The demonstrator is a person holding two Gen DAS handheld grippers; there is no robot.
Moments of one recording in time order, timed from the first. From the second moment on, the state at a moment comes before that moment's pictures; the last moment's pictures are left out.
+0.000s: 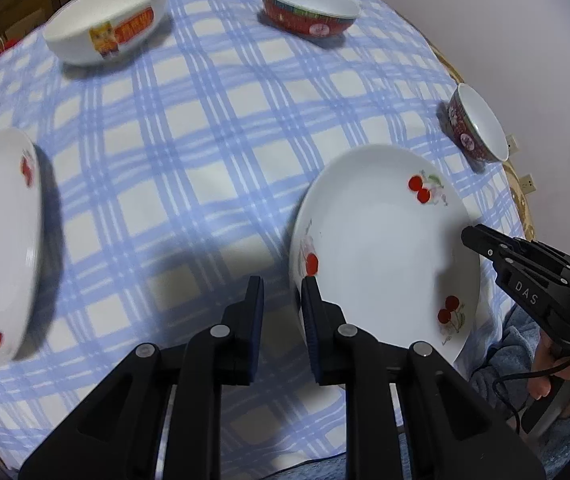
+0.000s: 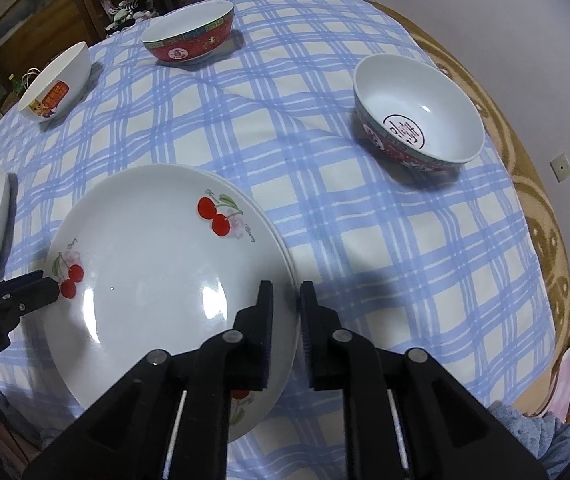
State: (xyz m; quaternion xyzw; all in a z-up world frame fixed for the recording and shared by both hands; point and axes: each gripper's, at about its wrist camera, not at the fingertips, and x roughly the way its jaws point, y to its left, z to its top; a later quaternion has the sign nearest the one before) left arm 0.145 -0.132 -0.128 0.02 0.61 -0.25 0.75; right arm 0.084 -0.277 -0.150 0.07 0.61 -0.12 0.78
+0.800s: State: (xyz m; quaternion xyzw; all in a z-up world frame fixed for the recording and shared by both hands) left arm 0.153 -0.035 -0.049 0.04 0.53 -0.13 0.83; right arm 0.110 -0.198 -0.075 0.06 0.51 -0.04 0.86
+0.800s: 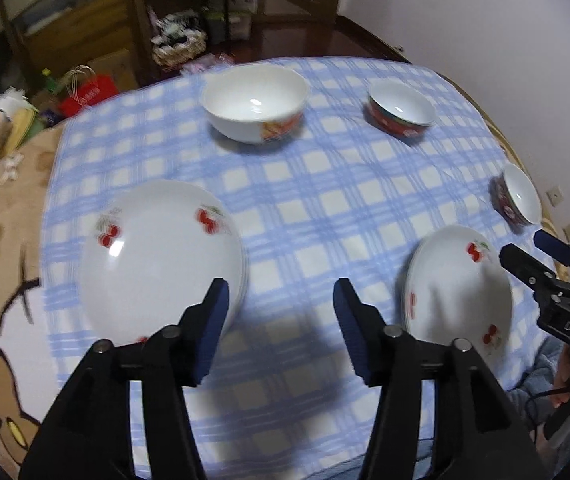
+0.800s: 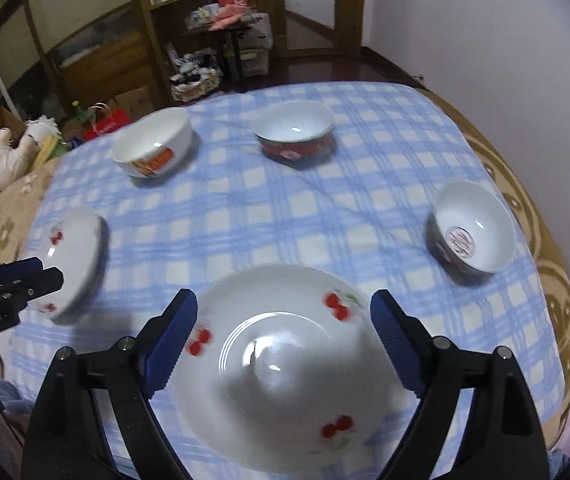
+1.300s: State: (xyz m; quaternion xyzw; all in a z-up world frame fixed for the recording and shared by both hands) left arm 0.165 0.031 -0.038 0.07 0.51 -0.06 0.85; right arm 0.143 -0.119 -0.052 0.02 0.47 0.02 0.88
